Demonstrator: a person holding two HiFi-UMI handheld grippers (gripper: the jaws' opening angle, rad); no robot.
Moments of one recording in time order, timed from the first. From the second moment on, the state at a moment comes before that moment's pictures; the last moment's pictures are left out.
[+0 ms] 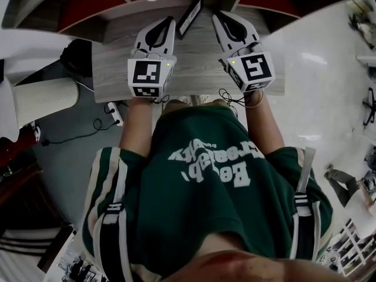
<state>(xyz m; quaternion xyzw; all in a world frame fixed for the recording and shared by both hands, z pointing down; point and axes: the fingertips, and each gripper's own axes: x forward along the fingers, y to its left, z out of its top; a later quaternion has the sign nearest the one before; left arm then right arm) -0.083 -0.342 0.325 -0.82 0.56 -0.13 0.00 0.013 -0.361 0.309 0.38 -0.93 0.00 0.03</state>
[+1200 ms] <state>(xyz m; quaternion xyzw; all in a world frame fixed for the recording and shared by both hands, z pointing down) -0.083 -0.371 0.355 -0.82 0.55 -0.16 0.00 0.023 -0.390 0.330 0.39 -0.92 0.01 0.06</state>
